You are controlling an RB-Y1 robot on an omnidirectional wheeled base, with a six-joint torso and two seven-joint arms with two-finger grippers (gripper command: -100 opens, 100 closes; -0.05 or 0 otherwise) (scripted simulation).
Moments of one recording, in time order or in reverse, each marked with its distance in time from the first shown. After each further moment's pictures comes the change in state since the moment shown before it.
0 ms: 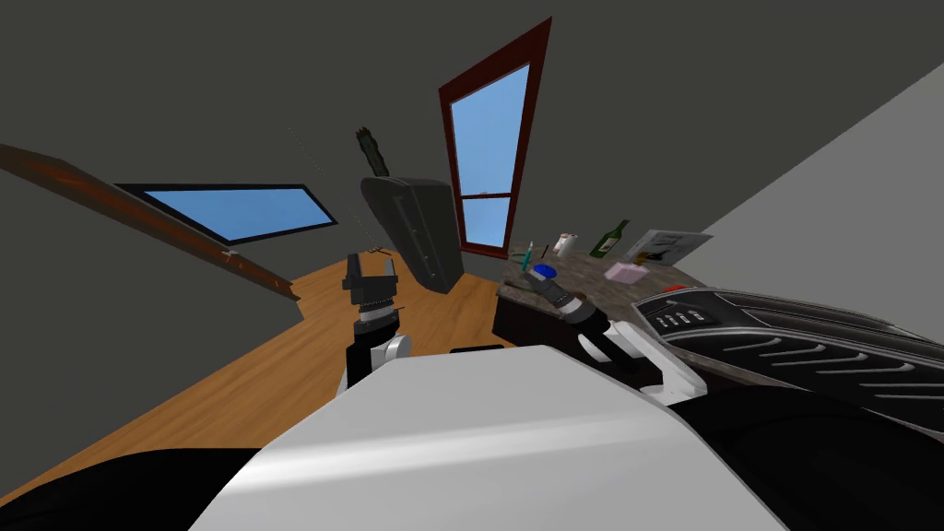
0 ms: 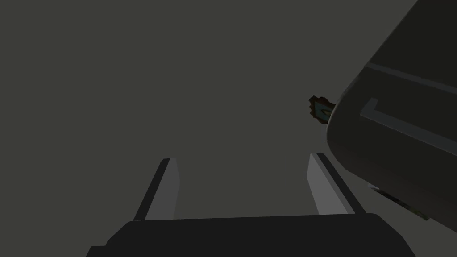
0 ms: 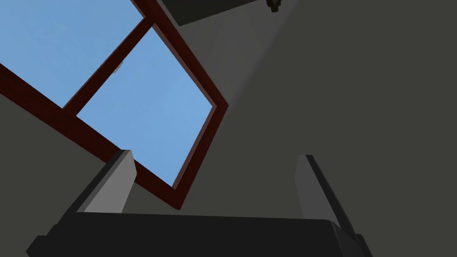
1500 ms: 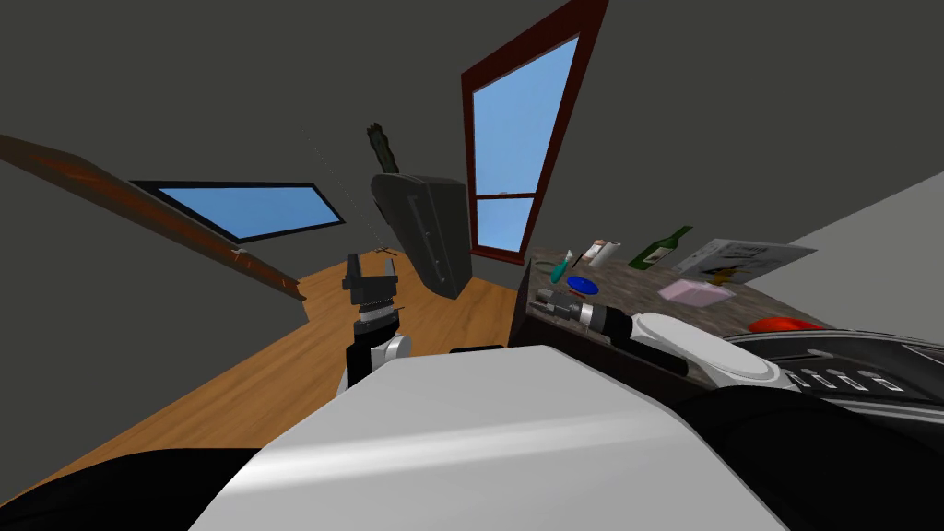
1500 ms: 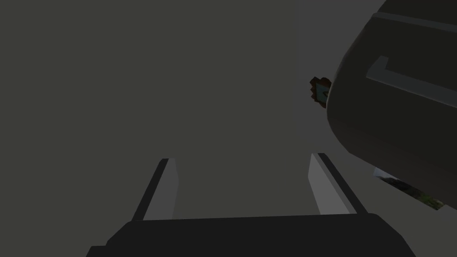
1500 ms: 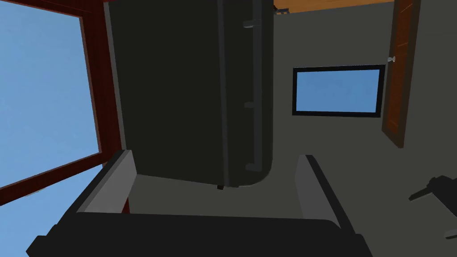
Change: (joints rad) left arm 0.000 0.000 0.000 0.000 0.000 0.000 0.000; right arm 0.120 -0.391 -0.085 0.159 0.354 -0.123 -0.027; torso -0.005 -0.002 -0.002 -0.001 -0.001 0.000
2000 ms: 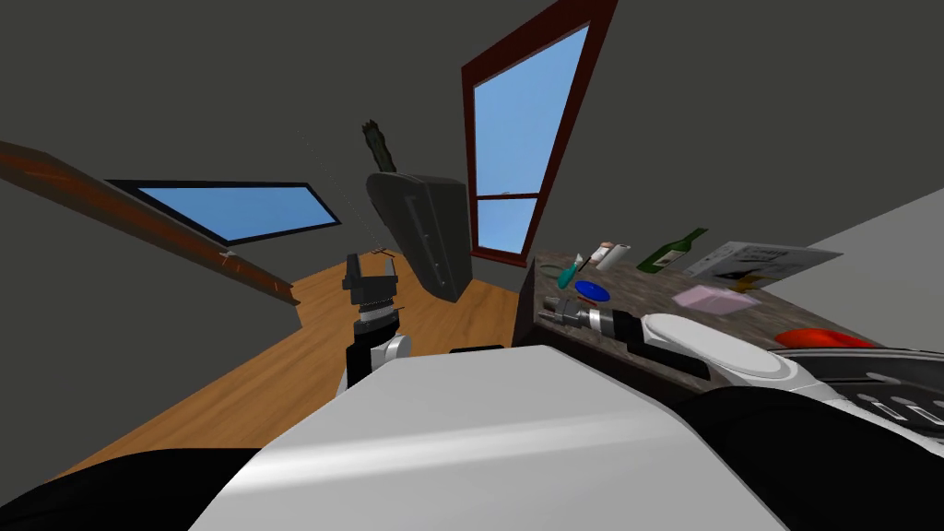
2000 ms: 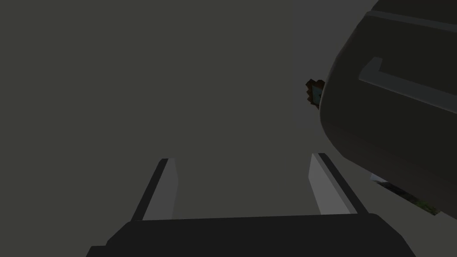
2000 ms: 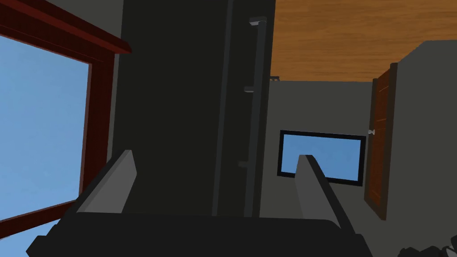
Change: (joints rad) left arm 0.000 0.000 0.000 0.000 0.000 0.000 0.000; right arm 0.053 -0.093 -0.021 0.082 0.126 -0.060 0.017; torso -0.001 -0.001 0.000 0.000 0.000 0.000
